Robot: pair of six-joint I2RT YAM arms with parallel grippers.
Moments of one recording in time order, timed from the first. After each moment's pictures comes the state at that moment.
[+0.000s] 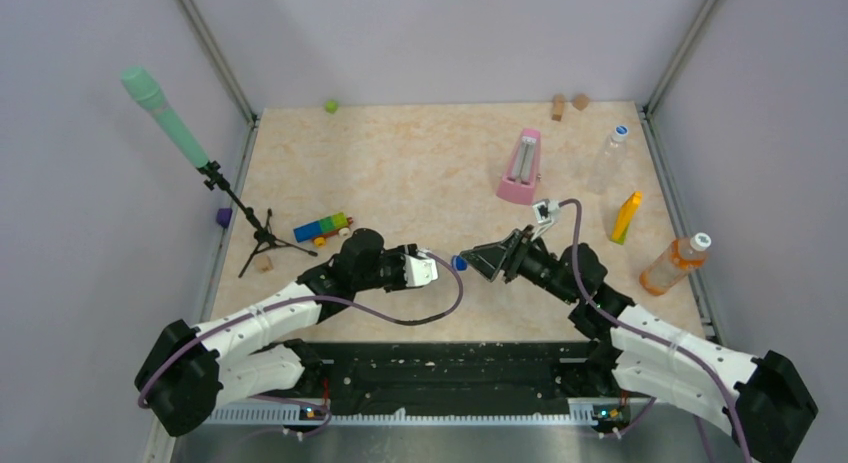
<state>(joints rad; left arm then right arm) -0.74 1.06 0.51 0.00 0.29 0.70 0.78 0.80 0.35 0.47 -0.15 0.80</state>
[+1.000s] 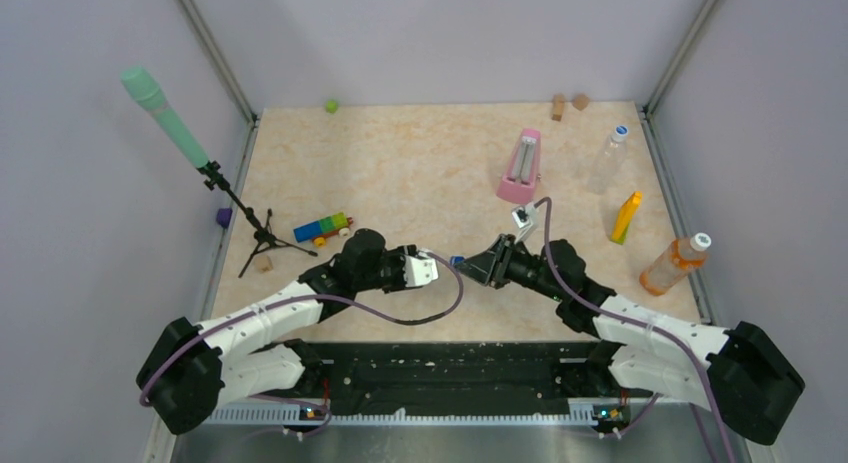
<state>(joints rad) -0.74 1.07 0.51 -0.02 0.27 0.70 0.78 0.97 0.34 0.50 -0.23 0.91</state>
